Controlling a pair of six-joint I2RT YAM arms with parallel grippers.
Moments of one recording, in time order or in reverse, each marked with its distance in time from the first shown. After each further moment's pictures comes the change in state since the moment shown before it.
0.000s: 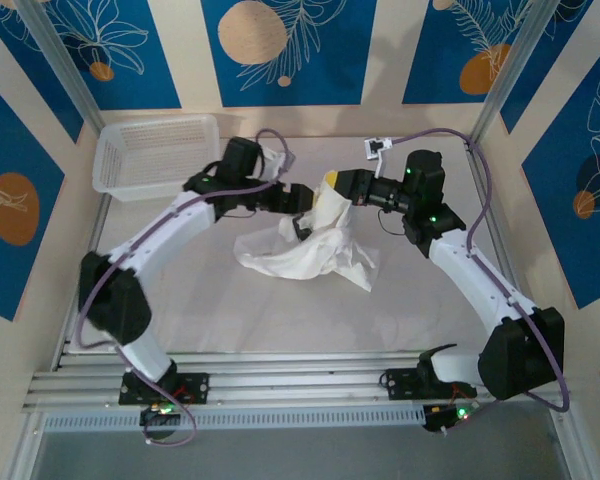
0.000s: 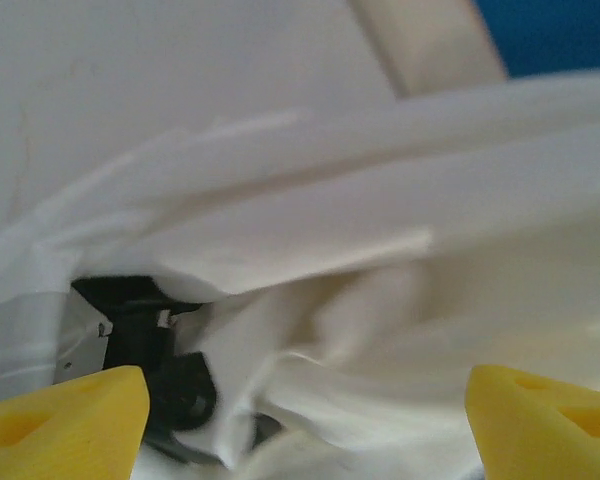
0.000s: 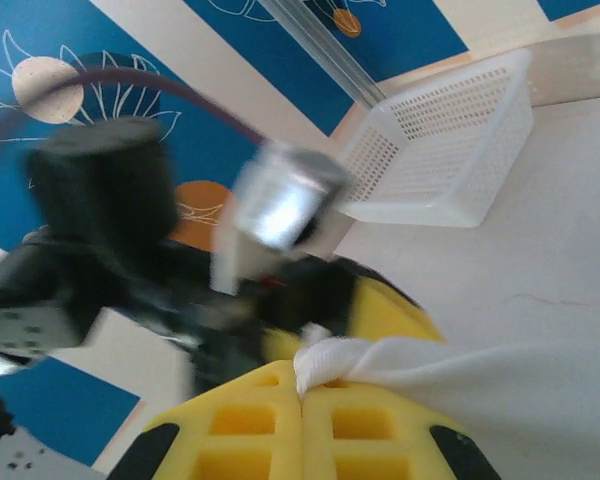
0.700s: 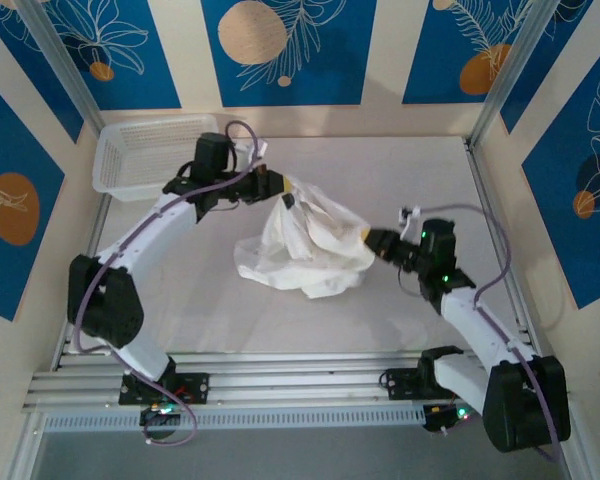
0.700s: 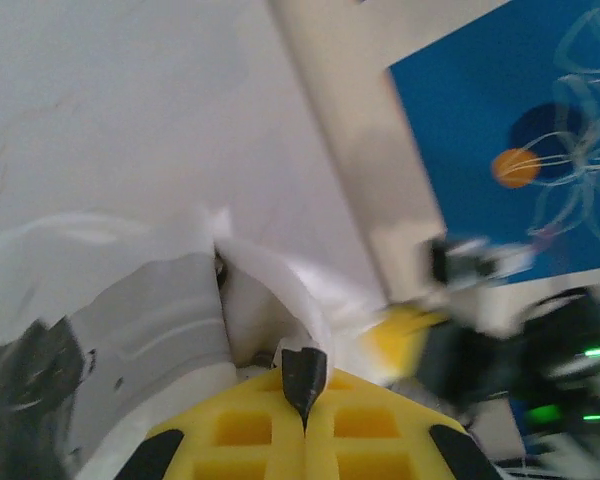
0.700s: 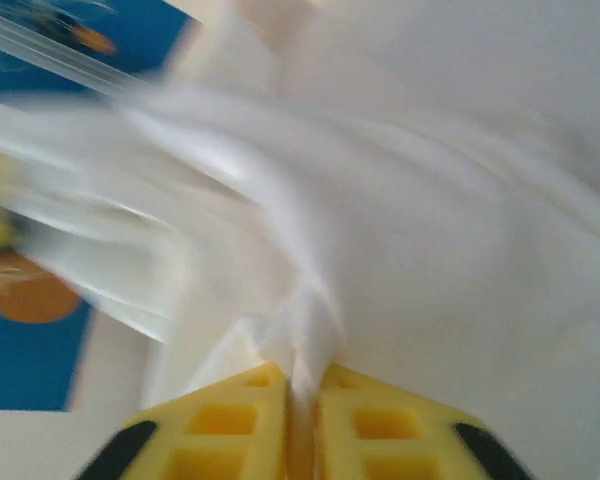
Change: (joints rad) left arm 0.132 -0.112 -0.099 0.257 0.211 -0.239; right arm -0.136 -0.288 -0.632 -0.007 0.215 0.095
